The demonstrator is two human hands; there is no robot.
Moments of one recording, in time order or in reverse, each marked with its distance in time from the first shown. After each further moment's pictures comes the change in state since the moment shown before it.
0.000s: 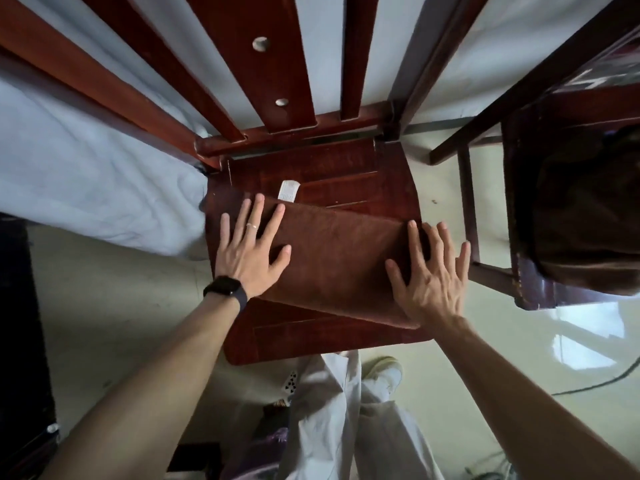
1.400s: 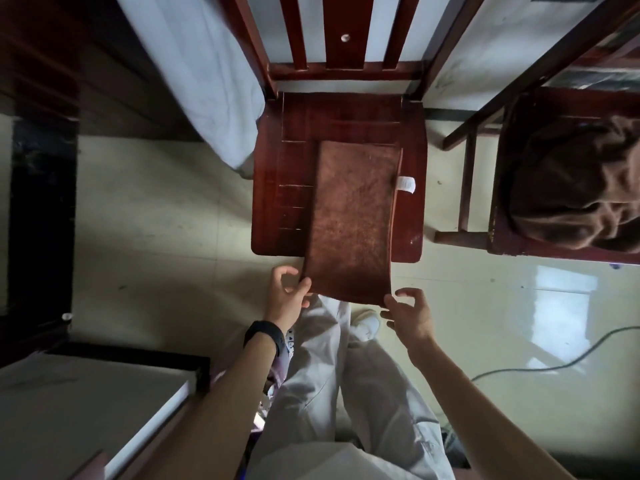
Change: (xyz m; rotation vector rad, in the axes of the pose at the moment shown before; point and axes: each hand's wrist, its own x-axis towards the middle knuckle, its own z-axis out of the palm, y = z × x) left_hand -0.241 0.126 -0.043 -1.449 -0.139 -0.987; right_hand -0.203 -0.002 -0.042 1.086 -0.462 0.661
